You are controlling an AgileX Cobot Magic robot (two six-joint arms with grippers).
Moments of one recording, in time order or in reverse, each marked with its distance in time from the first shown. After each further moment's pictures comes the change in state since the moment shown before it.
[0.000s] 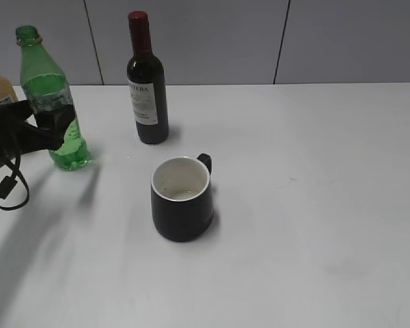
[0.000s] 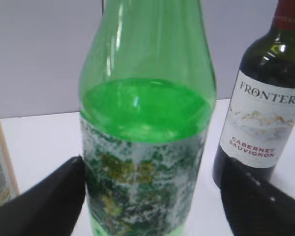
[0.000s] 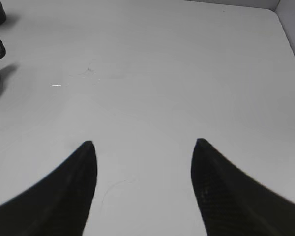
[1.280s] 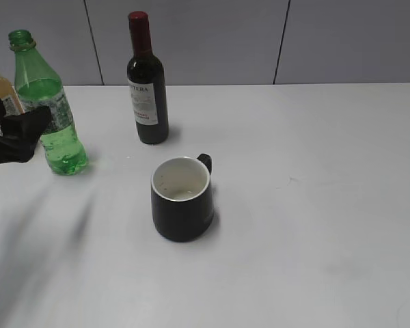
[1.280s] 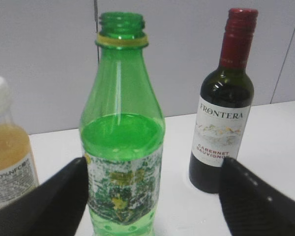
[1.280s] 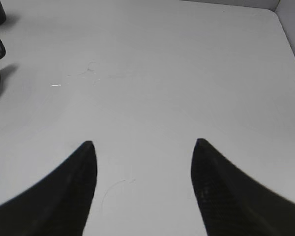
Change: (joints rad) left arm 0.000 -0.312 0.218 0.019 0.057 0.001; right arm 0.000 0.000 0.000 0.000 0.000 0.000
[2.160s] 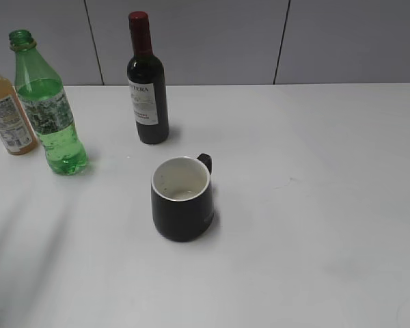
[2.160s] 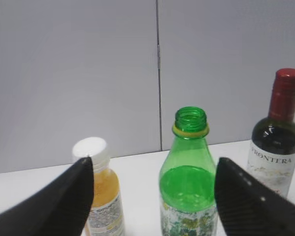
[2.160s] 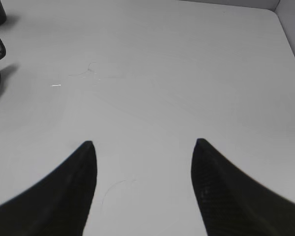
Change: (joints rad) left arm 0.001 -0.489 -0.068 -0.189 0.530 0.152; right arm 0.000 0.000 0.000 -0.001 0.000 0.000
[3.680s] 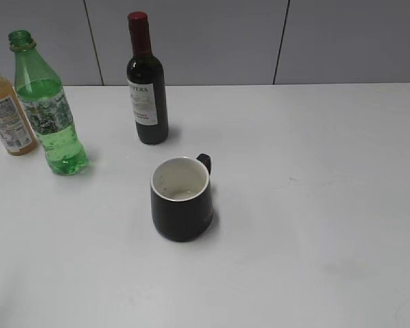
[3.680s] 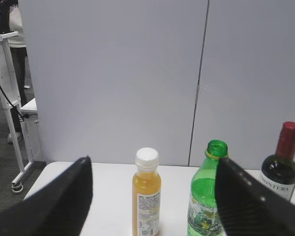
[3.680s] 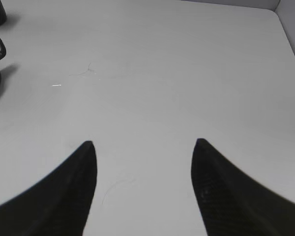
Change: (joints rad) left arm 0.159 -0.637 -0.122 -0.179 0.713 0.084; right arm 0.000 0.000 0.000 0.000 0.000 0.000
